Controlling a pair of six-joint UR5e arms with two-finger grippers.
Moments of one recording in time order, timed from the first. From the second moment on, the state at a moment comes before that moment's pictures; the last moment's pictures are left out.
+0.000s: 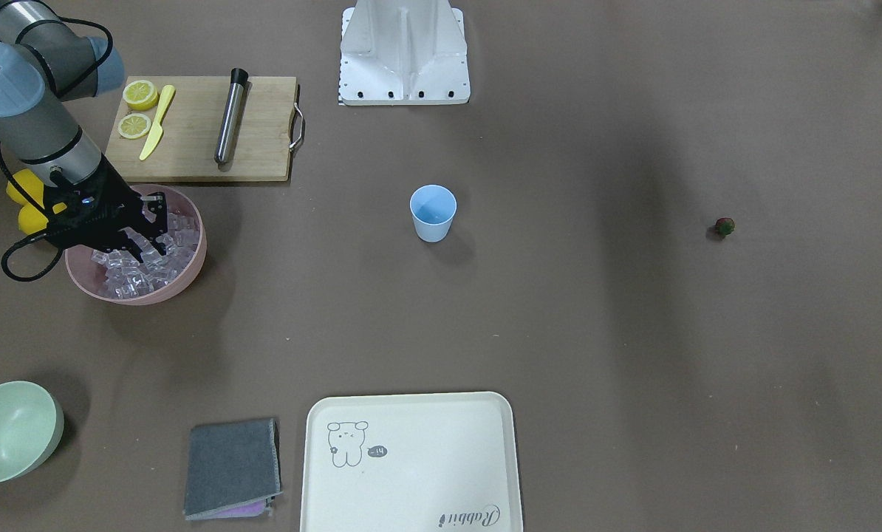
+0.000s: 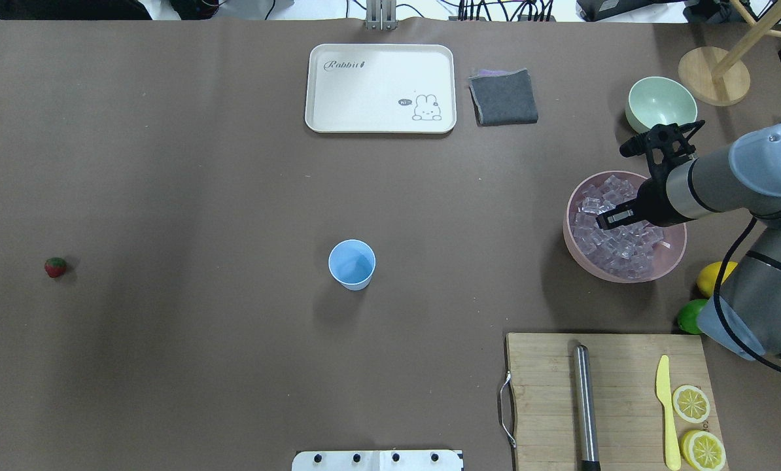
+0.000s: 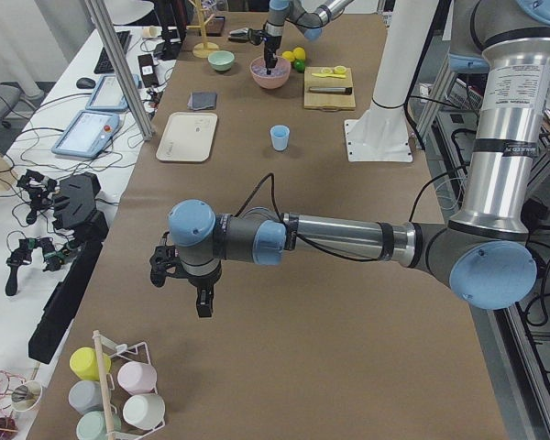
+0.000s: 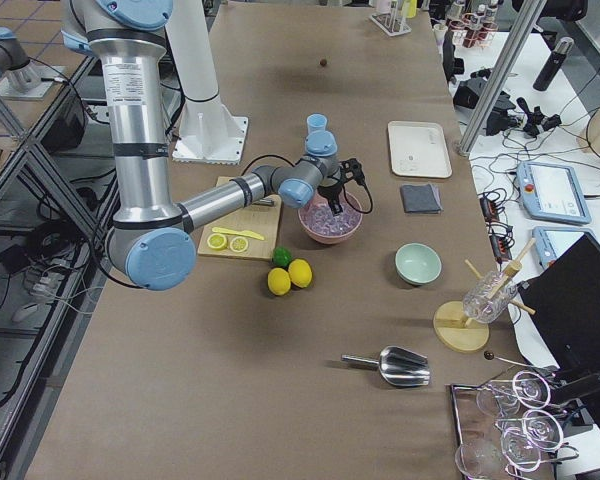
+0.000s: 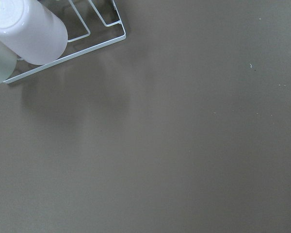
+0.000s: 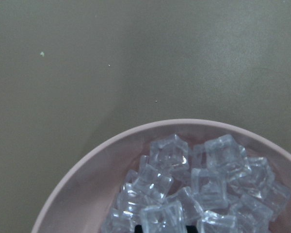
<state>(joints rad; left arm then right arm) -1.59 -1.67 -1.56 -1.59 -2.37 -0.14 0.81 -1.49 1.82 -1.07 2.00 0.70</state>
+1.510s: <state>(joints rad) -1.59 -1.67 -1.51 -1.59 -2.37 -0.14 0.89 -1.21 1.88 -1.10 2.09 0.71</state>
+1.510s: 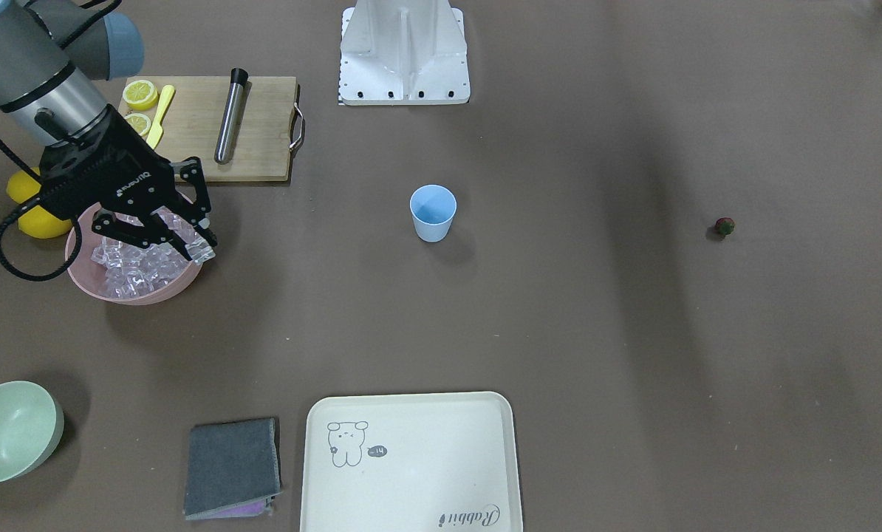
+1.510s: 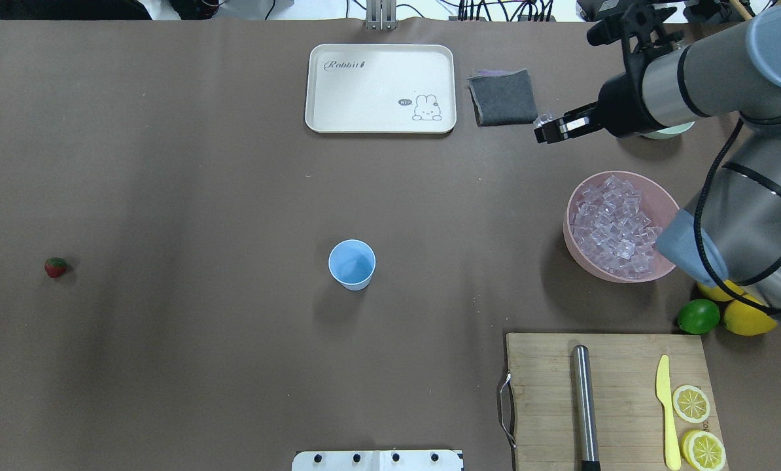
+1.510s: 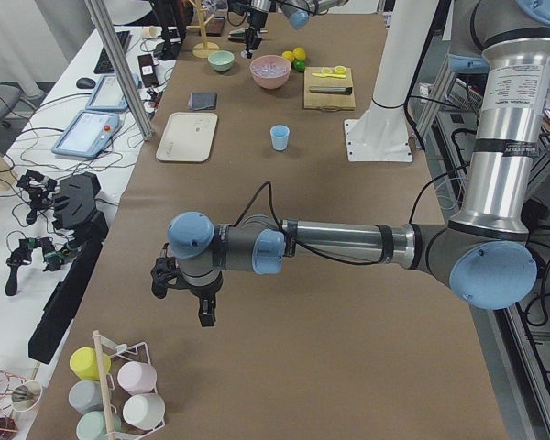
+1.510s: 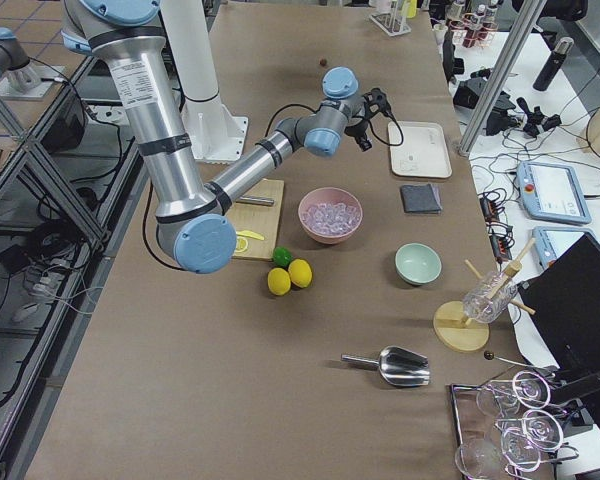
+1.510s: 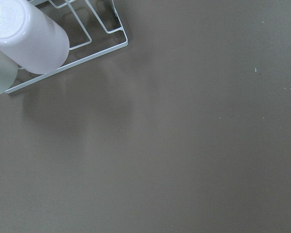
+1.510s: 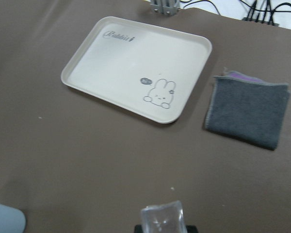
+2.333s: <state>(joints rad) -1.59 -1.67 -1.44 -1.59 -2.36 -0.15 0.54 -1.03 1.84 -1.10 1.81 0.71</state>
